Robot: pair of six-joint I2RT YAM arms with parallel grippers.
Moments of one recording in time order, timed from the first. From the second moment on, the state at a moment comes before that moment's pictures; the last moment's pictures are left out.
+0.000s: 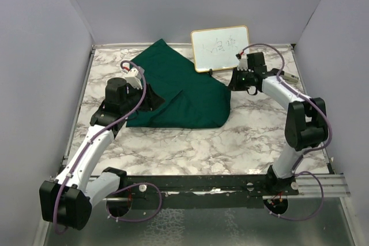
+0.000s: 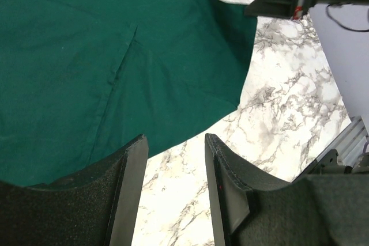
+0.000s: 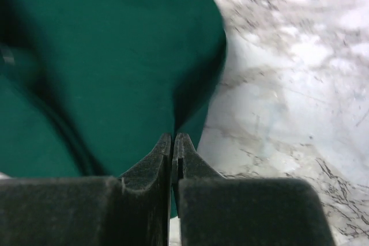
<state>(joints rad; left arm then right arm) -0.25 1.00 0.80 -0.24 0.45 -0.40 0.19 1.80 1.25 -0.34 -0.29 0.14</state>
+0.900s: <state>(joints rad) -0.25 0.99 0.84 -0.28 0.37 -0.41 0.47 1.90 1.39 -0.09 -0.71 0.40</state>
